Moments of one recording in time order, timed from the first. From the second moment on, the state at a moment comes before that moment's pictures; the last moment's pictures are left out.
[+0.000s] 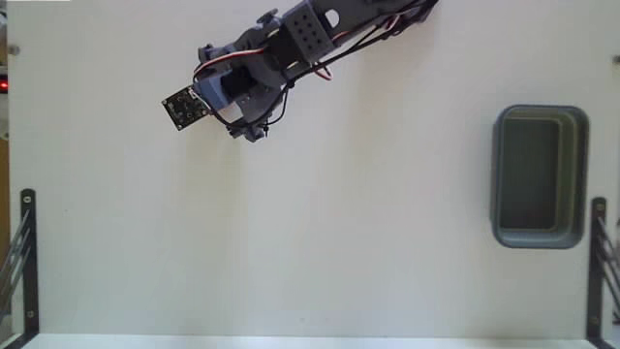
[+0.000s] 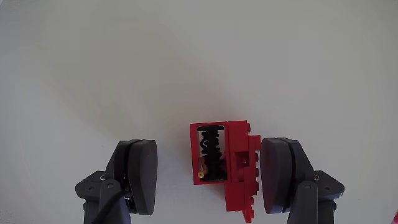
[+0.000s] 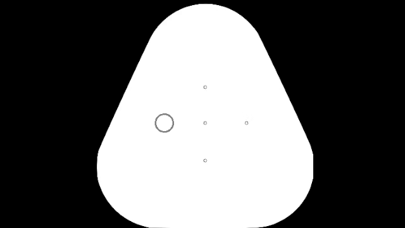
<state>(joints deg) 57.4 104.3 122.3 38.1 -0.3</state>
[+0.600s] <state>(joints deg) 57.4 104.3 122.3 37.4 -0.3</state>
